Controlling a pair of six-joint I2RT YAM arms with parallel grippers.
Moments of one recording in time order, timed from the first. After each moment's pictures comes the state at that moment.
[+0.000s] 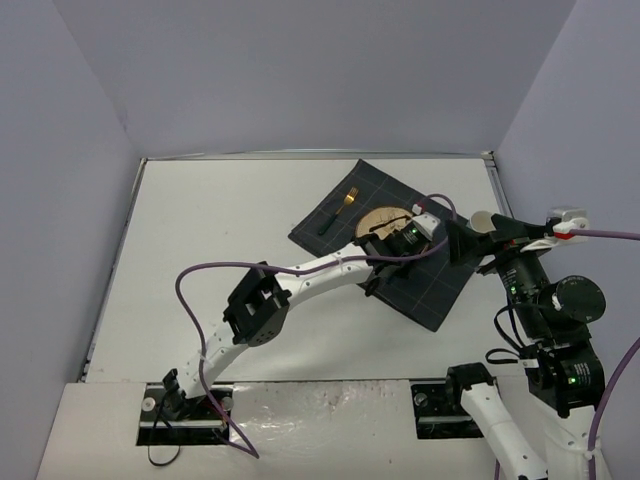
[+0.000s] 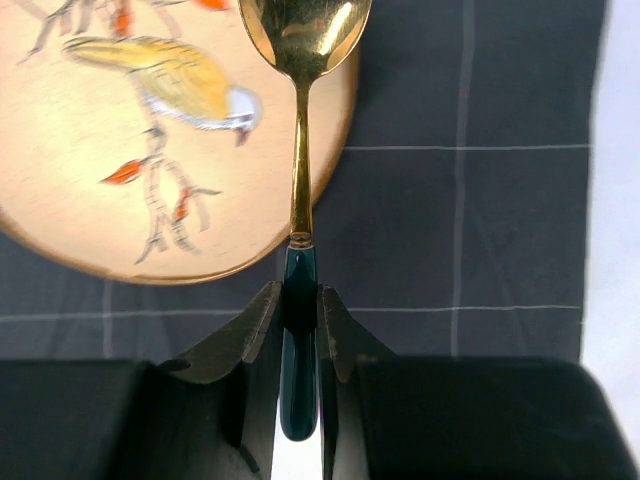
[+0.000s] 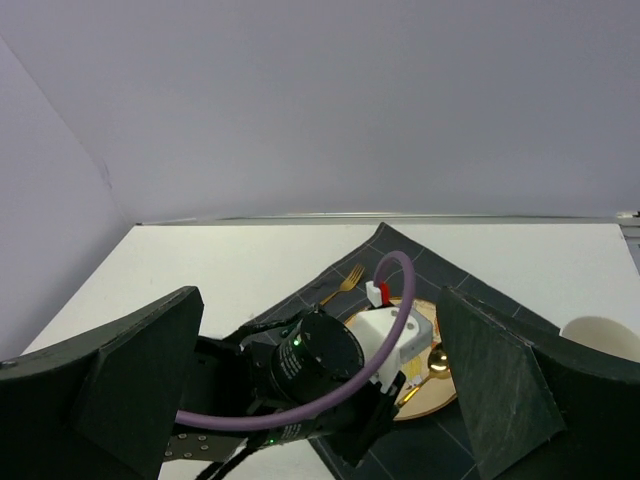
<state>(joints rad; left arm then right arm) -1.07 2.30 2.09 -0.59 -0.23 -0.32 0.16 0.52 1.08 -0.42 -0.10 0.26</state>
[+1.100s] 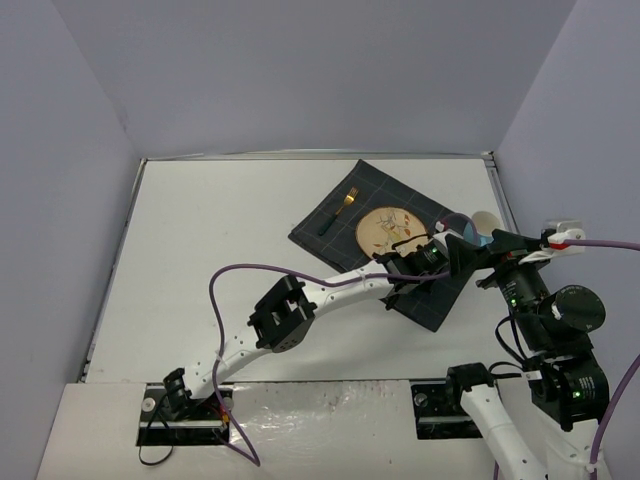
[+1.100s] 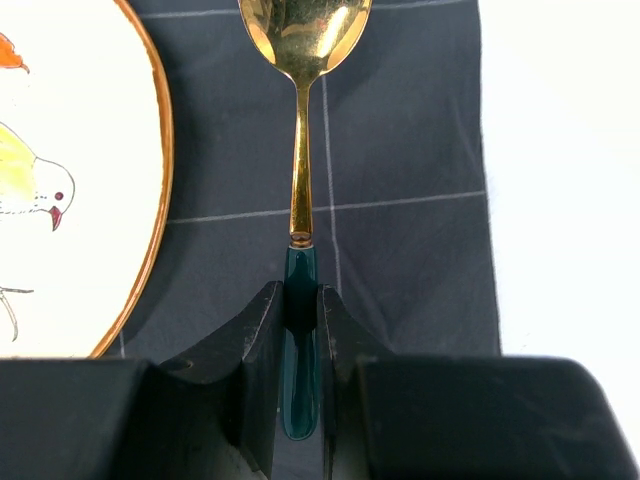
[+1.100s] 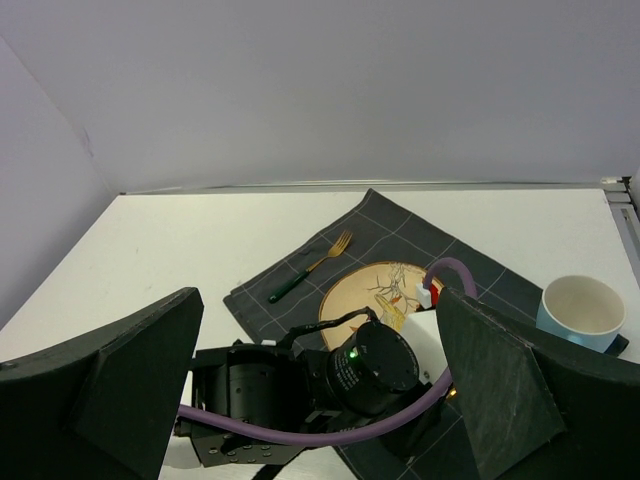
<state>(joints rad) -1.14 2.54 2.32 -0.49 -0.19 -0.34 0.16 0.47 1.08 -0.55 -0.09 0.23</state>
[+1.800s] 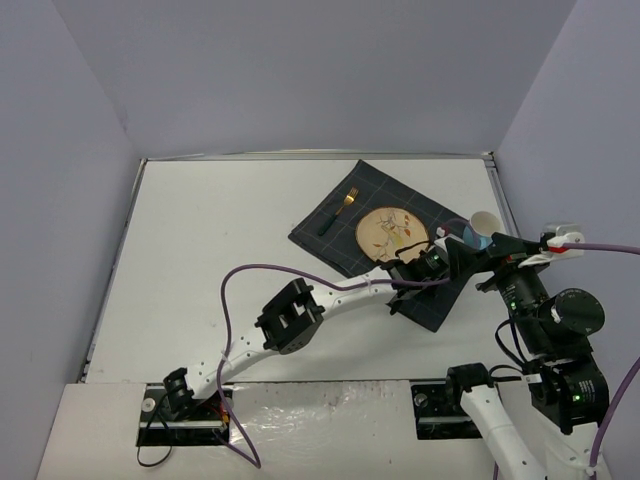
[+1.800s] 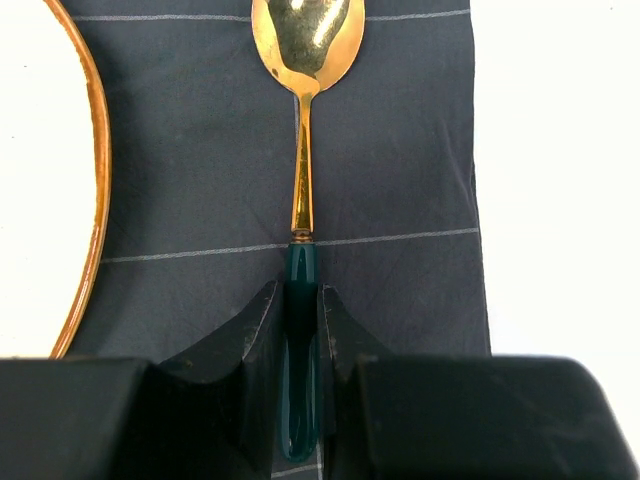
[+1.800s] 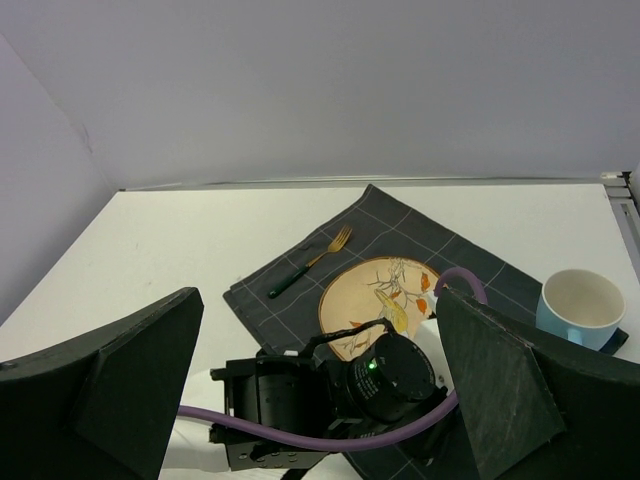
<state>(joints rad) -1.15 2.63 2.36 -0.42 -0.19 -0.37 0.16 0.45 1.07 -0.56 -0.09 0.23</state>
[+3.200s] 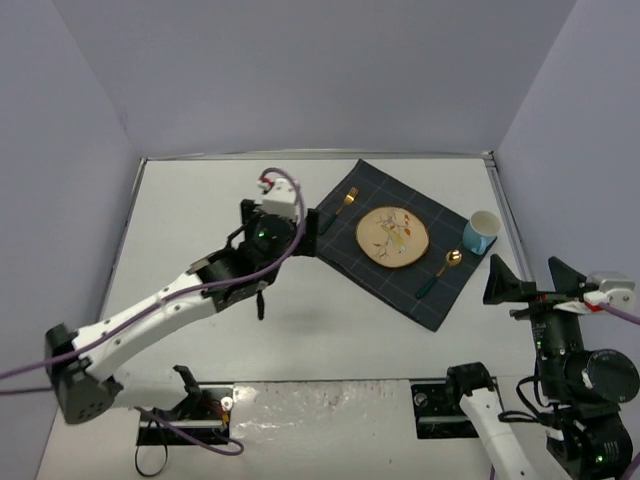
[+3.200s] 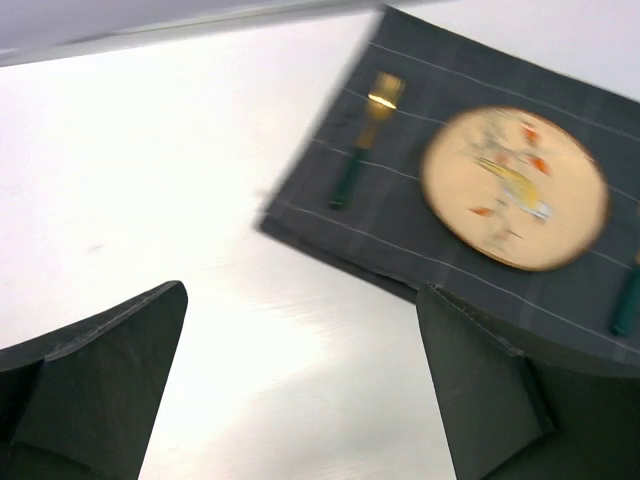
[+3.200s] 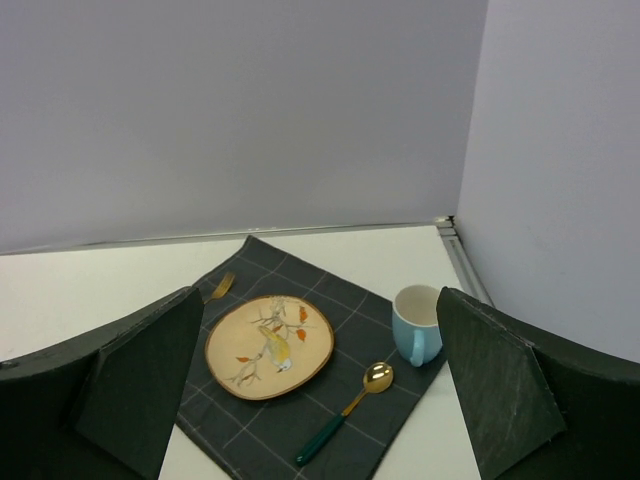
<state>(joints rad) -0.96 1.29 1.21 -0.35 -0.62 -0.31 0.18 0.30 1.13 -0.63 0.17 0.06</state>
